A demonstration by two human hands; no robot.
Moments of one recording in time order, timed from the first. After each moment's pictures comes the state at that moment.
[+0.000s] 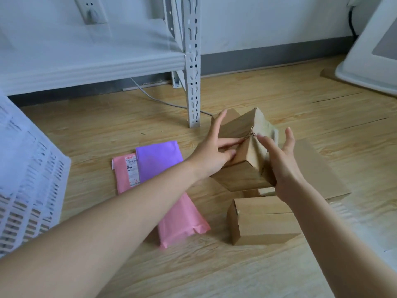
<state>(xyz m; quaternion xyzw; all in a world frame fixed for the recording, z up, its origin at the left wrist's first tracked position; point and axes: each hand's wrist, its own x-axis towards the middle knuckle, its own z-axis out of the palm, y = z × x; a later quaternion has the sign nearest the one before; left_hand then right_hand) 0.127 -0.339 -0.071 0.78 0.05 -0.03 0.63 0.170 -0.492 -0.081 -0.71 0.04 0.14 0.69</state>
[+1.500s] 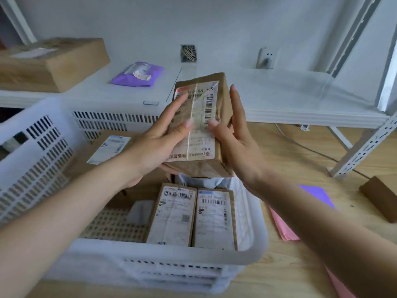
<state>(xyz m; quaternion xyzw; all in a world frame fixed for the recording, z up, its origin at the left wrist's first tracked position) -0.212 0.118 0.054 0.73 0.14 0.21 0.63 -0.105 -0.003 0.053 -0.60 -0.43 0.21 0.64</state>
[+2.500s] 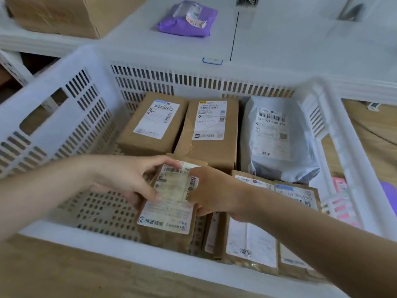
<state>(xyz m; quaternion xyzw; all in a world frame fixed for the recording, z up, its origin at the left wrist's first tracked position) -0.332 0.273 -0.026 0.69 0.32 -0.27 0.59 -0.207 0.126 -0.019 -0.72 -0.41 0.52 0.20</state>
